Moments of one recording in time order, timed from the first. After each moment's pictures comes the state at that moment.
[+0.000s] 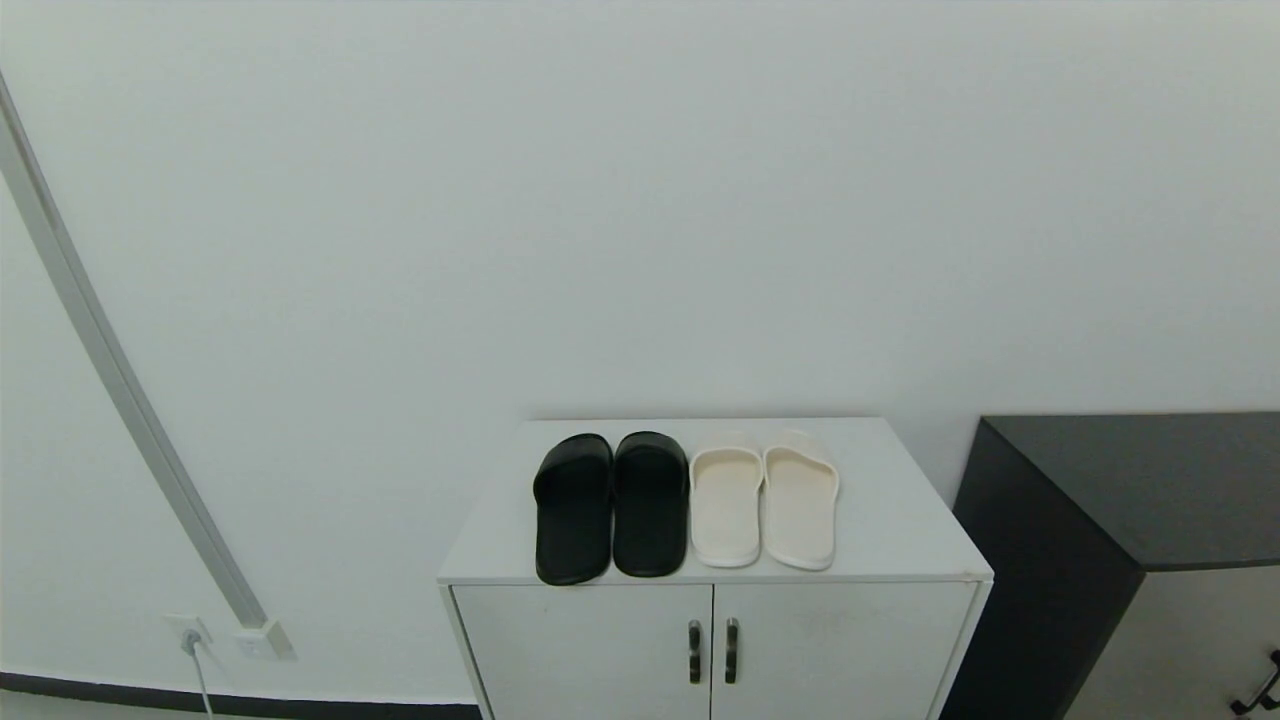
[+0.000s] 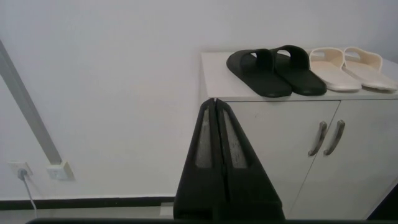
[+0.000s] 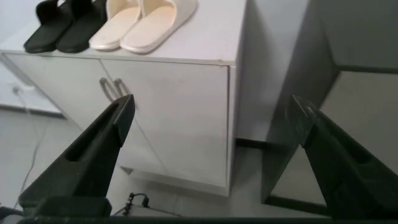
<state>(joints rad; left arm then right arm) 0.00 0.00 0.00 0.01 0.01 -0.01 0.10 0.60 -0.14 -0.12 0.14 0.05</state>
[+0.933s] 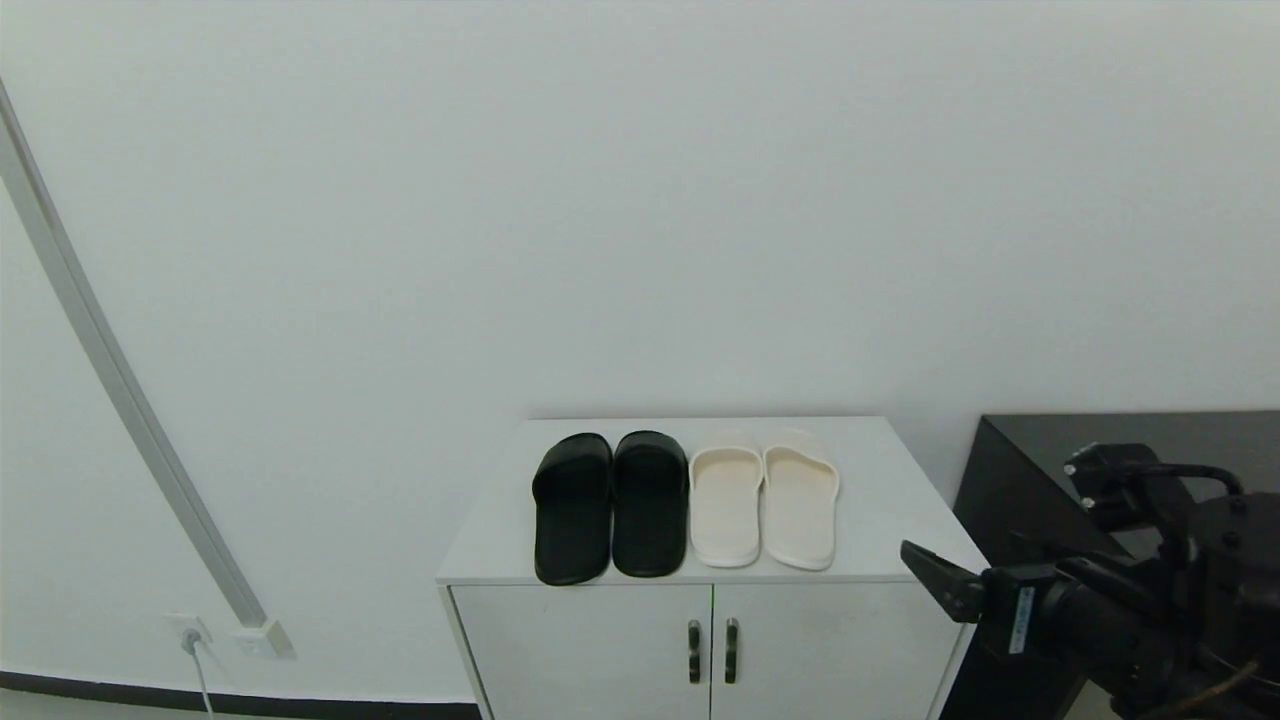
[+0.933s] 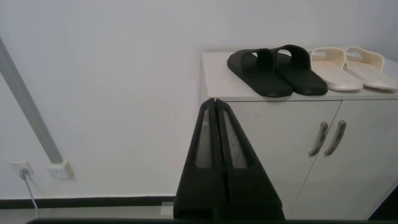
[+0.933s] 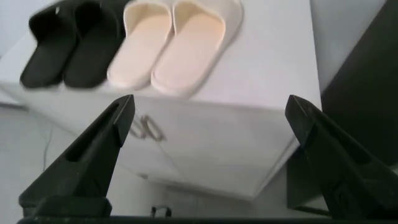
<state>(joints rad) 0.00 0.00 0.00 0.01 0.01 -0.01 0.73 1.45 -0.36 -0.74 -0.45 0.33</state>
